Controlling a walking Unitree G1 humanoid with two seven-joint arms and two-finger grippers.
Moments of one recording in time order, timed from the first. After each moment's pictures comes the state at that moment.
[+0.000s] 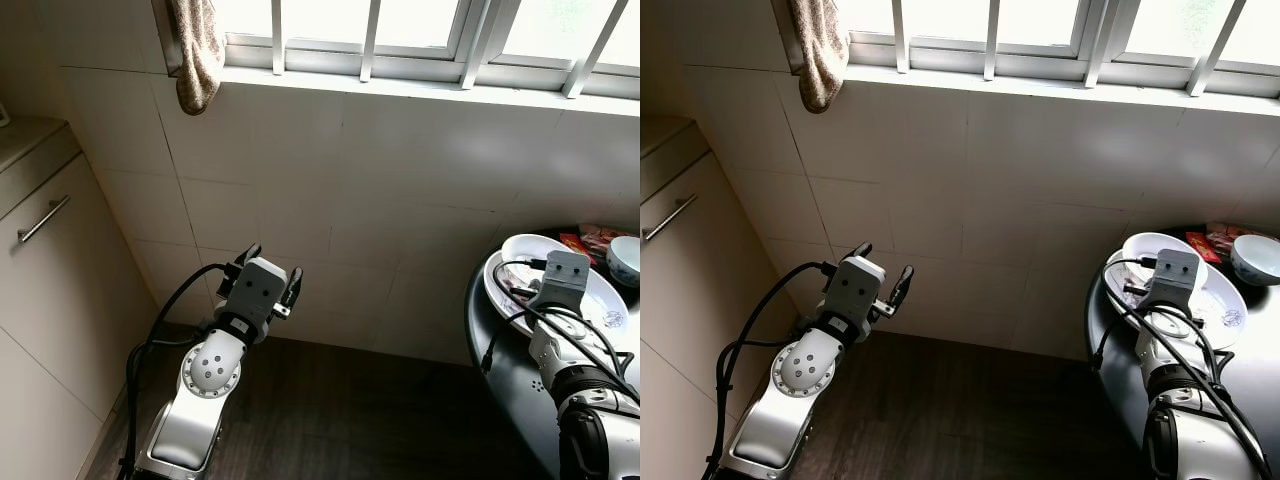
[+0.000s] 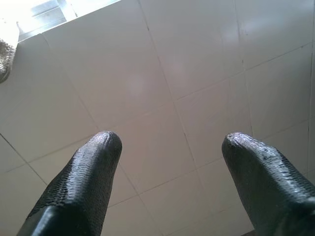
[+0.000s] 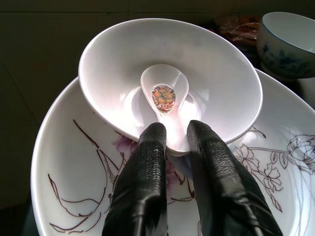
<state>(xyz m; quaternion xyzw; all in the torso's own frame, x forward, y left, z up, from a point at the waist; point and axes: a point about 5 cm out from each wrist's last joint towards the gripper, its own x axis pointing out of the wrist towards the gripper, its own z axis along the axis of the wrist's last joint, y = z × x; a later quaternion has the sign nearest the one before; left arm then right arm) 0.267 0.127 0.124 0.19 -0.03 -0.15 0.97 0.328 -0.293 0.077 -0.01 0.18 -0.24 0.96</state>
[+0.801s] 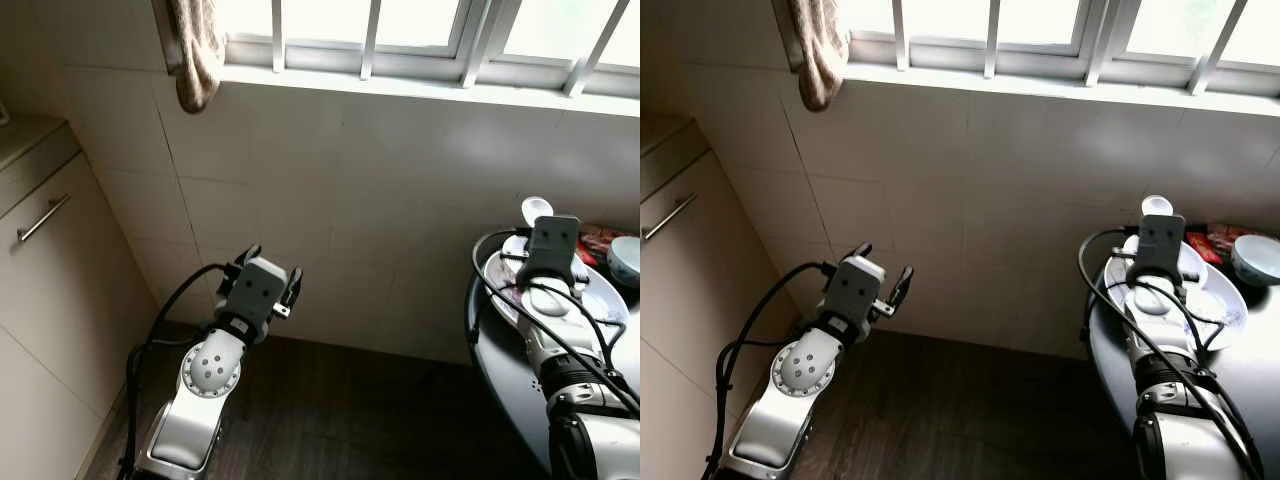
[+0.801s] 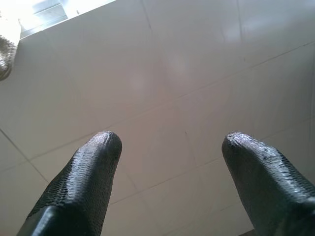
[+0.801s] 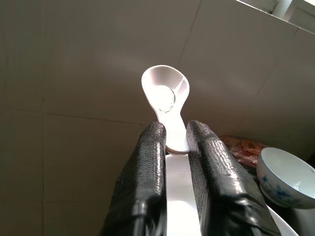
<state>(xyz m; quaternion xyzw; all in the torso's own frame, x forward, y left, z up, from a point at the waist) 0.266 0.127 0.124 0.19 -0.03 -0.15 0.97 0.352 -0.257 0.128 -0.13 0.01 -0.20 0.97</state>
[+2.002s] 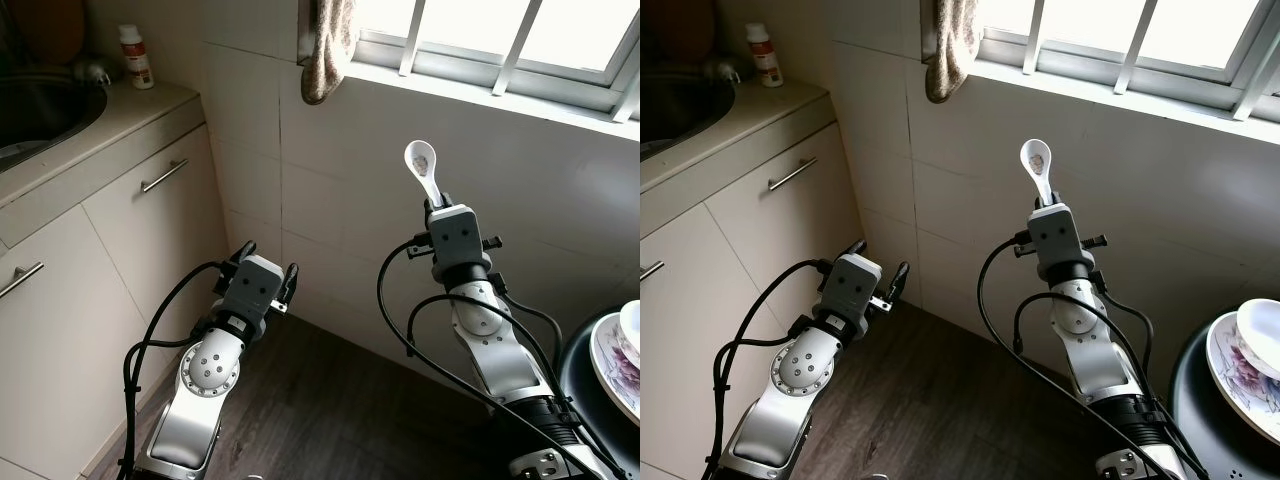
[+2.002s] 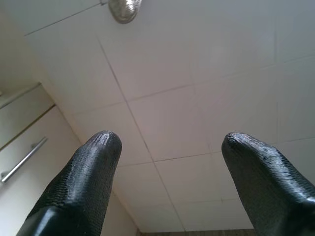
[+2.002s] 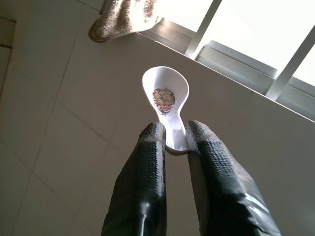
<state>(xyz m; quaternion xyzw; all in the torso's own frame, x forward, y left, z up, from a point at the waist) 0.268 0.129 0.125 0.19 -0.03 -0.14 0.97 0.324 -0.150 0.155 -0.20 -0.13 0.02 0.97</state>
